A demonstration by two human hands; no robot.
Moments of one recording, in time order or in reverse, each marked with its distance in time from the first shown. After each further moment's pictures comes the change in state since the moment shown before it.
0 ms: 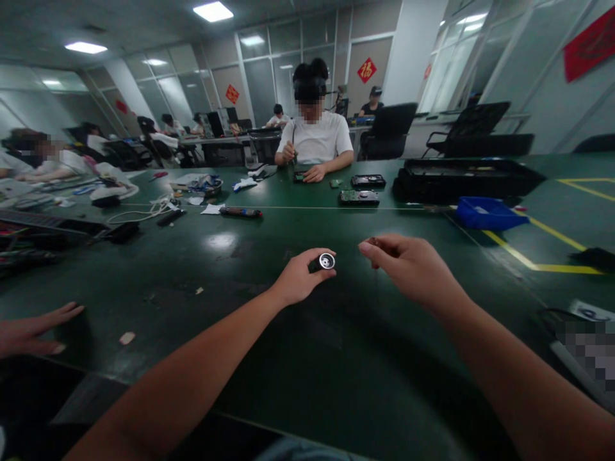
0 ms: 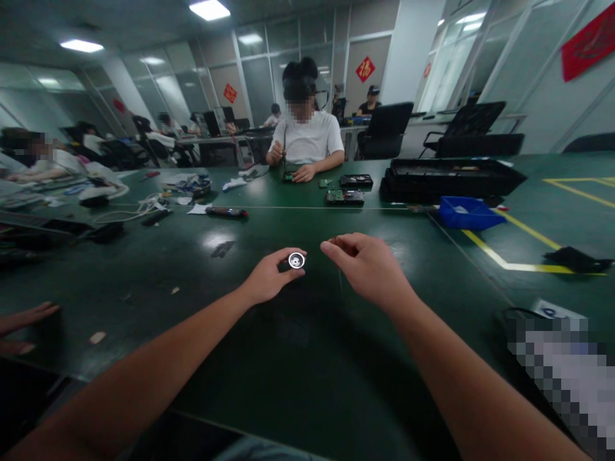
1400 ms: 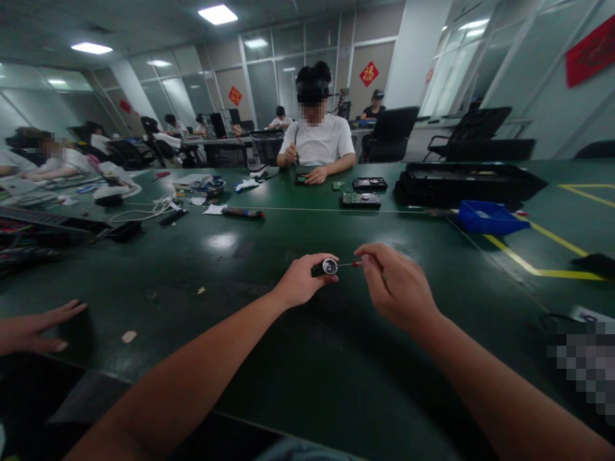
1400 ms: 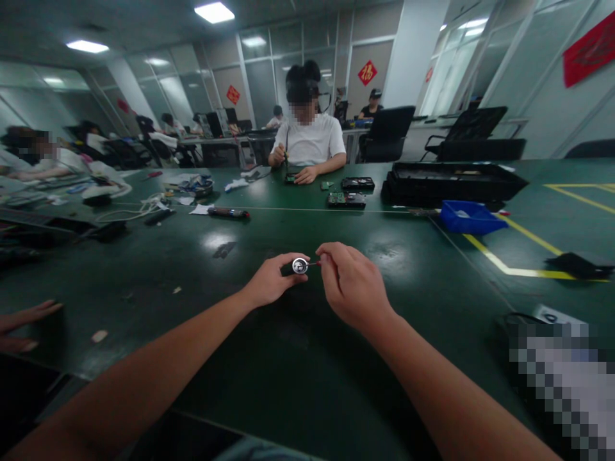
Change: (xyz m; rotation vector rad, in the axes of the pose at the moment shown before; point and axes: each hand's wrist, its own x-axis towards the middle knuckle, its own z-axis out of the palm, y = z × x) left_hand -0.002 -0.004 0.001 0.077 -0.014 0.010; right_hand -0.020 -0.008 0.028 -0.186 0.183 -0.313
